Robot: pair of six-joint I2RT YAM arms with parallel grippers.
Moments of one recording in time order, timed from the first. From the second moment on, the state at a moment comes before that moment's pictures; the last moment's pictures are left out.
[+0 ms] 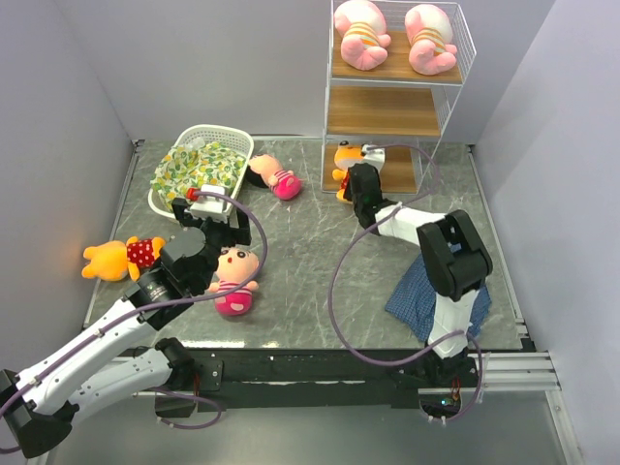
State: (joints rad) left arm -0.79 0.78 0.79 -0.07 -0.66 -0.01; right arm 0.44 1.89 1.13 0.35 0.42 0.35
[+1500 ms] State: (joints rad) left arm -0.79 0.80 0.79 -0.08 -0.65 0.00; right arm 0.37 1.77 1.04 0.07 0.15 1.59
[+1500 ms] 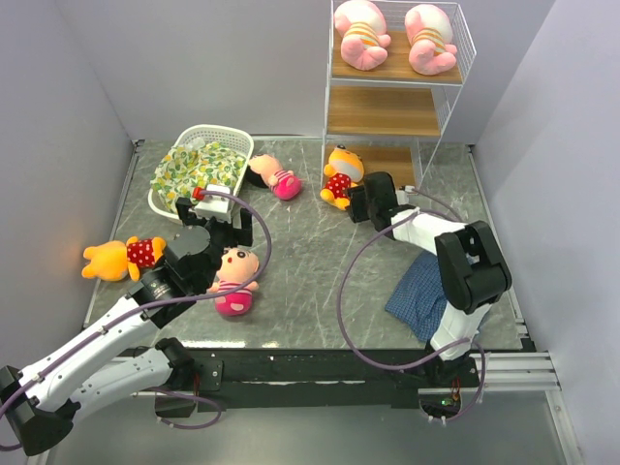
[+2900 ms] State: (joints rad) left arm -0.79 0.86 0.79 -0.08 -0.65 0.01; right arm 0.30 1.94 1.11 0.32 0.23 1.42
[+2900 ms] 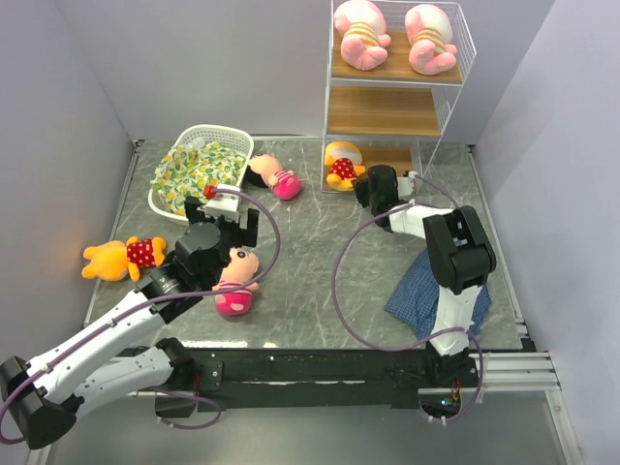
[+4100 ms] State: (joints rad) left arm -0.79 0.96 0.87 -0.23 -0.71 -0.16; right arm 0.28 1.79 0.95 0.45 0.10 1.22
